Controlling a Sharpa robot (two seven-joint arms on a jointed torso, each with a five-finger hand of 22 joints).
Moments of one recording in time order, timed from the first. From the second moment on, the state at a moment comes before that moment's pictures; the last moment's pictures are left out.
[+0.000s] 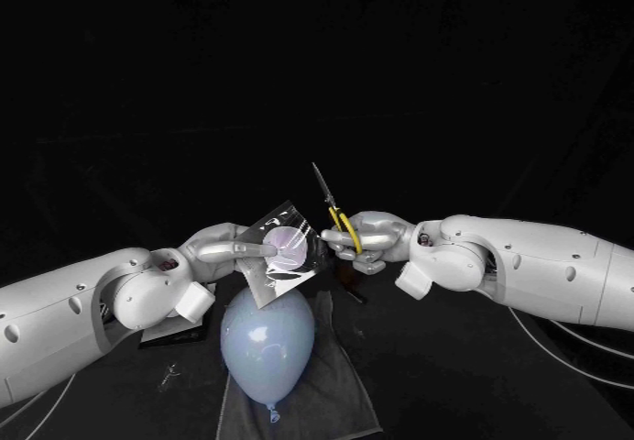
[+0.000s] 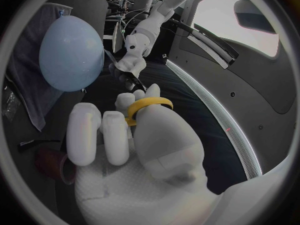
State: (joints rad) left arm 1.30 -0.72 -0.03 1.34 -0.16 0.17 0.10; left_hand 1.34 -0.07 0.74 -0.07 0.05 0.91 0.17 0.50 0.25 1.24 0.11 0.06 0.07 1.22 0.06 0.15 0.34 0.17 1.25 0.14 0.11 0.07; right arm 1.35 -0.87 -0.08 1.46 -0.29 0.16 0.11; right_hand 1.38 0.27 -0.39 0.27 0.05 0.96 0.03 0.84 1.13 1.10 0.07 0.96 1.17 1.47 -0.08 1.52 1.31 0.06 1.46 -0.01 1.37 1.31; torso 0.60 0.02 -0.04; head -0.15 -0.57
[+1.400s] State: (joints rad) left arm 1.30 -0.79 -0.02 1.34 -0.15 0.11 0.13; left_hand 1.33 -0.07 0.74 -0.07 0.05 0.91 0.17 0.50 0.25 1.24 0.11 0.06 0.07 1.22 0.06 0.14 0.34 0.17 1.25 0.14 0.11 0.07; right arm 1.36 -1.08 -0.14 1.53 -0.36 -0.08 0.14; right_hand 1.59 0.27 -0.29 0.23 0.05 0.87 0.06 0.47 0.96 1.11 0.06 0.71 0.77 1.47 -0.08 1.49 1.31 0.06 1.44 0.02 1.29 1.31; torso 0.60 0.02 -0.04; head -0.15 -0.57
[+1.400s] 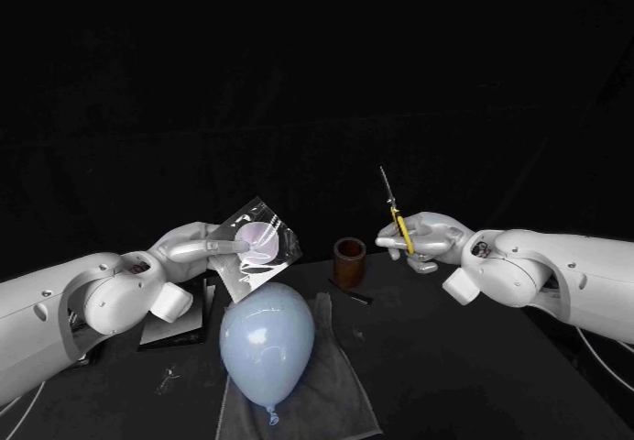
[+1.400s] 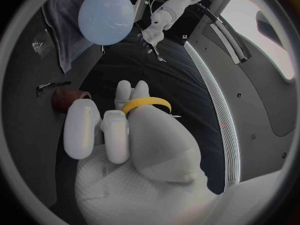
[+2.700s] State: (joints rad) left arm 1.31 -0.90 -0.04 1.10 -0.31 0.35 -0.04; left_hand 1.34 -0.07 0.73 -0.08 0.05 0.91 0.17 0.50 0.25 1.25 0.10 0.06 0.07 1.24 0.05 0.14 0.36 0.17 1.27 0.14 0.13 0.07; right arm 1.32 -1.00 -0.15 1.45 -0.53 -0.13 0.14; right_hand 1.60 0.26 -0.29 0.23 0.05 0.87 0.06 0.45 0.96 1.10 0.06 0.70 0.76 1.47 -0.08 1.49 1.31 0.06 1.44 0.02 1.29 1.31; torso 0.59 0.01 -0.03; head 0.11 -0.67
